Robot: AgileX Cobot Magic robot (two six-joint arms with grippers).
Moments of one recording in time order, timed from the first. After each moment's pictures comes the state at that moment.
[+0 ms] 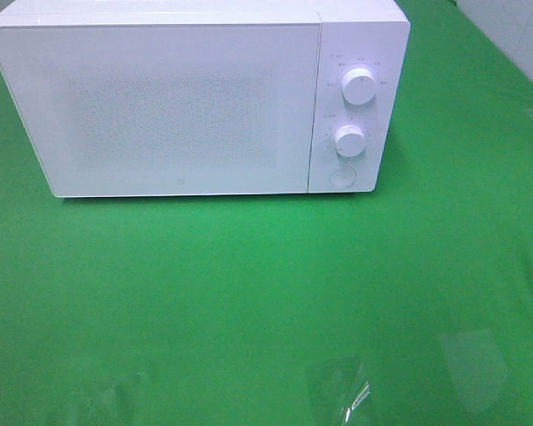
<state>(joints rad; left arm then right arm) 0.07 0.00 -0.52 -0.09 1.08 0.05 0.09 0.67 -0.44 0.00 0.10 0.05</state>
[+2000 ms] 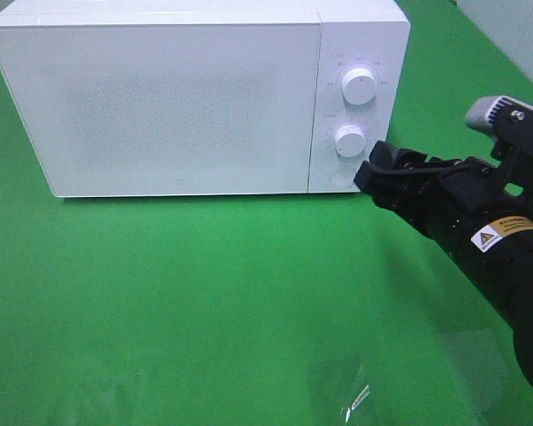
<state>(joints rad) 0.07 0.00 -0.52 -0.09 1.08 0.05 0.76 1.65 -0.33 0.63 -1.21 0.25</state>
